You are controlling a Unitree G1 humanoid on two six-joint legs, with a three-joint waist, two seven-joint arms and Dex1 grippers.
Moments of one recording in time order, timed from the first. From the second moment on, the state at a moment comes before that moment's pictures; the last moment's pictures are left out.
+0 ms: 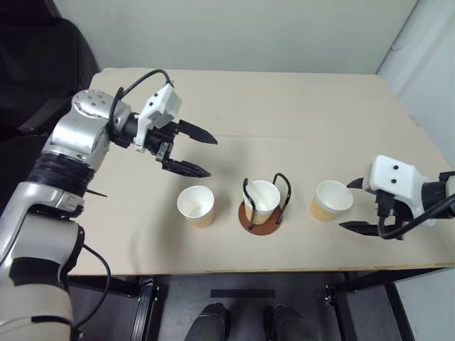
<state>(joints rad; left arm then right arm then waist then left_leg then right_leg) -1.17 0.91 -0.50 0.54 -0.61 0.16 -1.58 -0.27 -1.31 -0.15 -0.63 0.46 0.89 1.07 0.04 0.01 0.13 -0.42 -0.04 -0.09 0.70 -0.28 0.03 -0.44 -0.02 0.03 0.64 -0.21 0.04</state>
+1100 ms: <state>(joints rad) -1.14 0.97 -0.53 0.45 -0.65 0.17 -1.59 -0.56 -1.15 0.30 -0.37 0.17 0.70 1.24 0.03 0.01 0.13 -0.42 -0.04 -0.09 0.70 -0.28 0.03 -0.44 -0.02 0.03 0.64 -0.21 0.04</state>
